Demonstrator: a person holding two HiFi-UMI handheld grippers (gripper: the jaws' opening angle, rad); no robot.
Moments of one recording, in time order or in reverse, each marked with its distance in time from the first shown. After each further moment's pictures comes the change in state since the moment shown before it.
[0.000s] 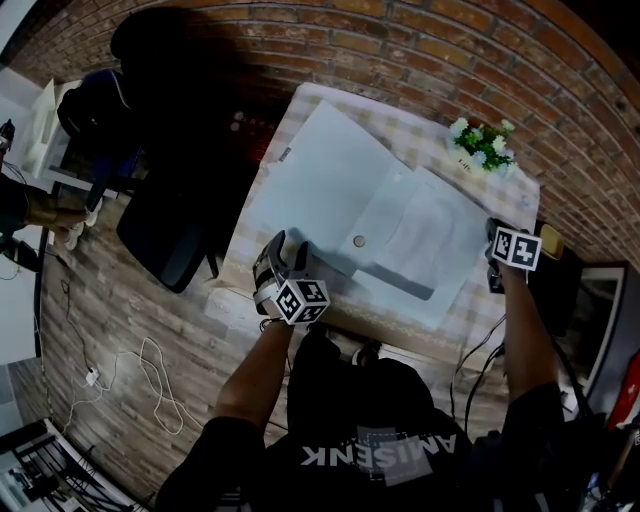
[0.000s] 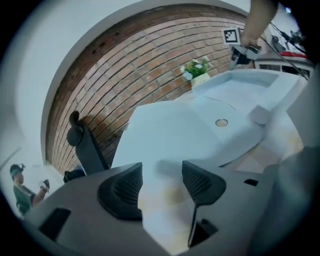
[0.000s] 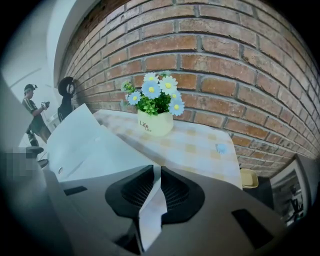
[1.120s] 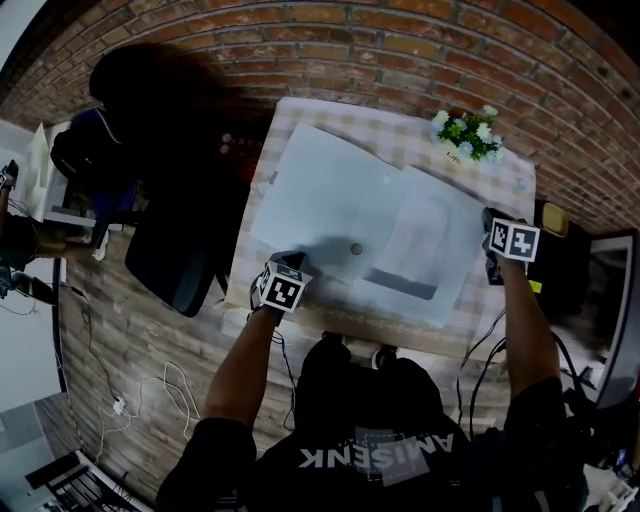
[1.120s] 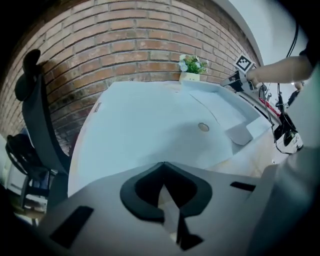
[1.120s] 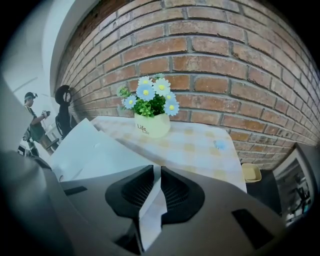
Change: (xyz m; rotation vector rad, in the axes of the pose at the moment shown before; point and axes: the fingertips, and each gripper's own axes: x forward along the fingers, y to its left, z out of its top) left arm 0.018 -0.043 -0.010 -0.255 0.209 -0.617; right arm 0.000 -0.002 -0.002 0.079 -0.039 0.001
